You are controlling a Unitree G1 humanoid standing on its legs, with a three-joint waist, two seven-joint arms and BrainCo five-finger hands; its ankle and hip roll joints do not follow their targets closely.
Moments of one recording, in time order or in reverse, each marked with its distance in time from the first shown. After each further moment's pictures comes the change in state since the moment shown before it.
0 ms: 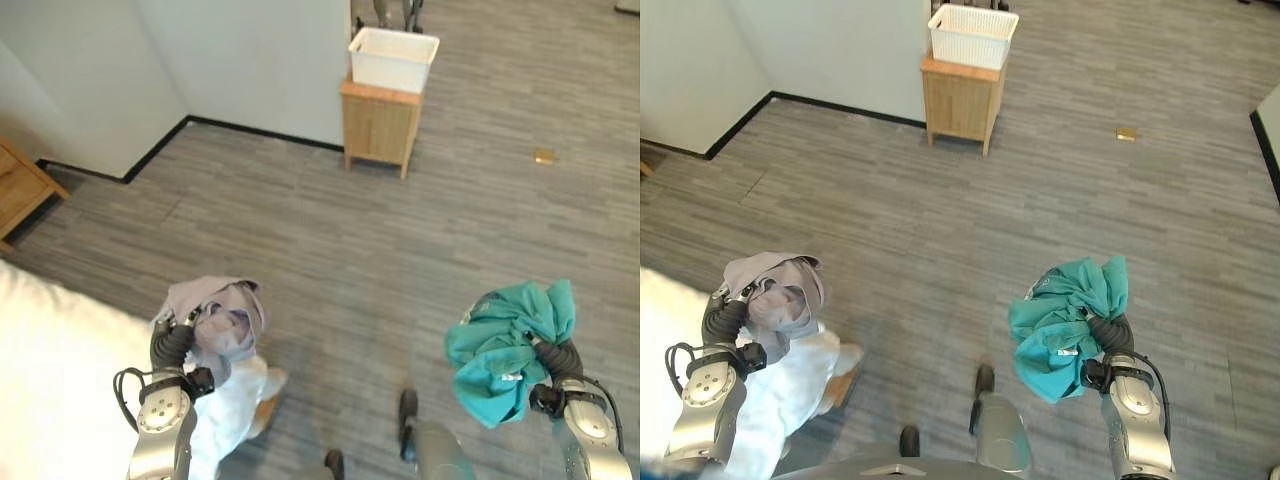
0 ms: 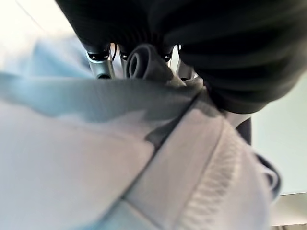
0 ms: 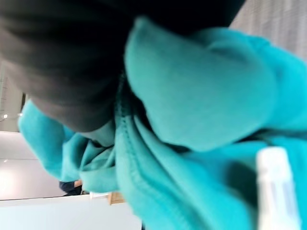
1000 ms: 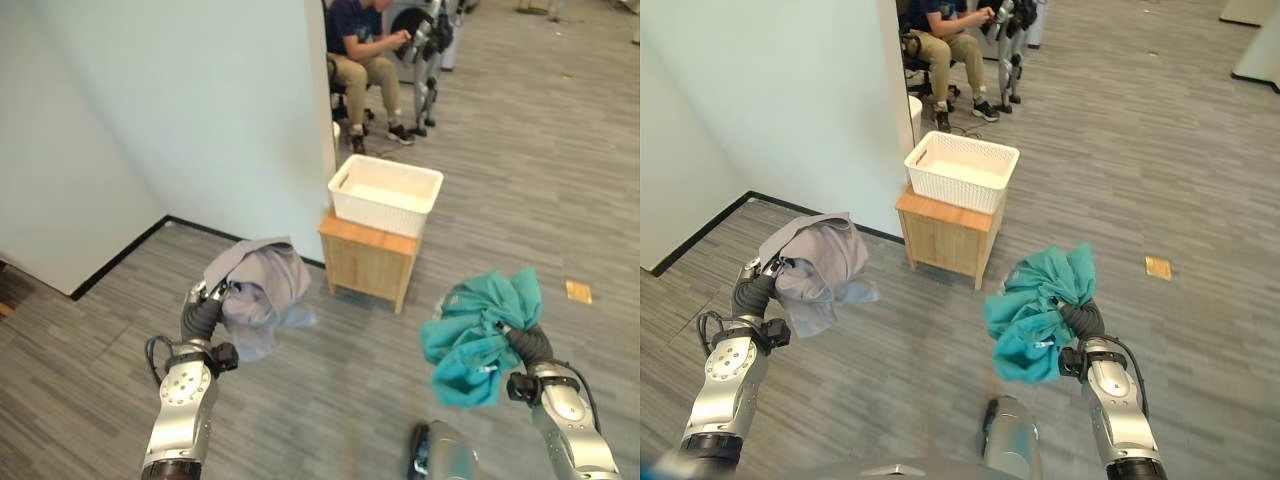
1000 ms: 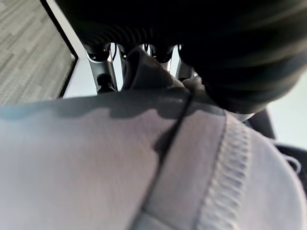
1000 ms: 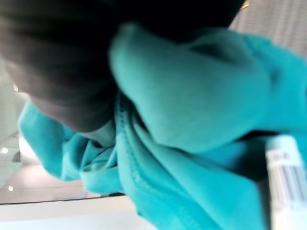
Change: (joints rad) left arm -0.105 -0.026 -0.067 0.032 -0.022 -0.009 -0.063; right arm -0.030 -0.014 0.138 -0.050 0.014 0.004 -0.001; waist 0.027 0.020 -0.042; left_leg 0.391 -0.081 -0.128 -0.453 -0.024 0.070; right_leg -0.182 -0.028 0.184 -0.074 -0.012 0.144
